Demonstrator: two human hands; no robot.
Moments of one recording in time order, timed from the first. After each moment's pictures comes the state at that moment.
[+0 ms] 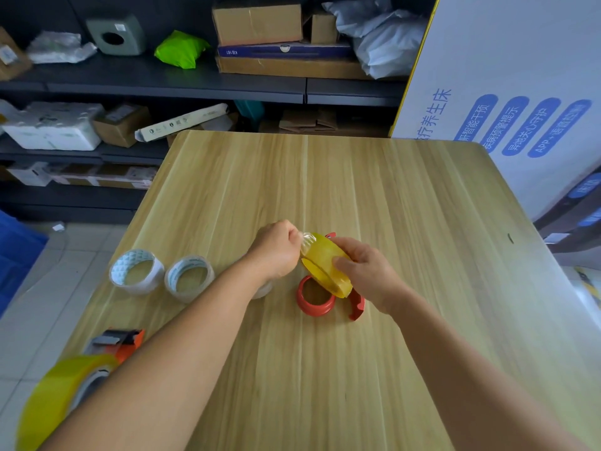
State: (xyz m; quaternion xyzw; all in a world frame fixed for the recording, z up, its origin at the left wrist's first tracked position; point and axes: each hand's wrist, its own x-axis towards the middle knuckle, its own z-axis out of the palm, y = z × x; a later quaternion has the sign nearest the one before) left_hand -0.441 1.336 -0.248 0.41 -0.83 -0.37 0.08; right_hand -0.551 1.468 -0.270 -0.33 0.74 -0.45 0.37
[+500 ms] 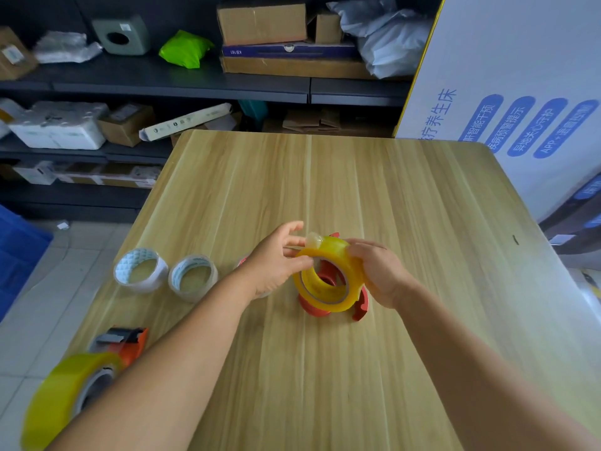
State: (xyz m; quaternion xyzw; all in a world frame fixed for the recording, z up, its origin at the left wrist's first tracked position) left_hand -0.418 1.331 -0.271 0.31 -0.71 -0.63 0.08; right_hand -0.564 1.458 -0.278 -0.17 0.70 -0.52 0.45
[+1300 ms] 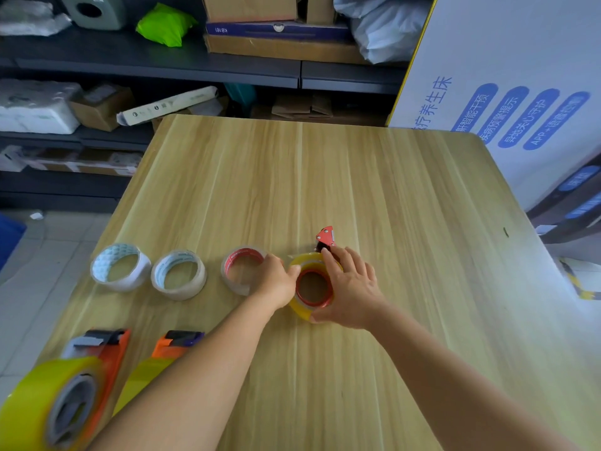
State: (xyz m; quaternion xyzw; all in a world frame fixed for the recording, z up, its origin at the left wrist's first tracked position) left_hand -0.436 1.350 -0.337 0.54 -0.74 -0.41 0.00; right_hand -0.540 1.468 -0.328 -0.50 0.84 -0.05 0.20
